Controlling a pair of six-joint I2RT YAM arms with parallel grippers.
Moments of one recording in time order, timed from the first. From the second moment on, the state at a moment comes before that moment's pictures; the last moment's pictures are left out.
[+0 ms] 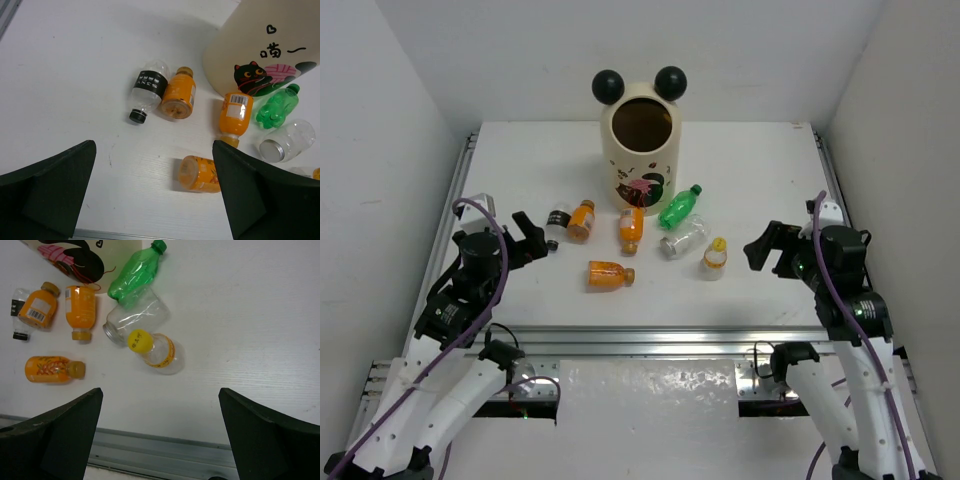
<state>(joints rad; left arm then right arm) -0.34 0.58 0.79 -0.62 -0.42 -0.47 0.08 0.60 0.82 -0.74 -0.13 0.30</state>
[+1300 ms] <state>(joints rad) -0.34 0.62 0.79 -0.61 -0.38 -0.46 0.44 1.09 0.91 -0.51 0.15 0.30</state>
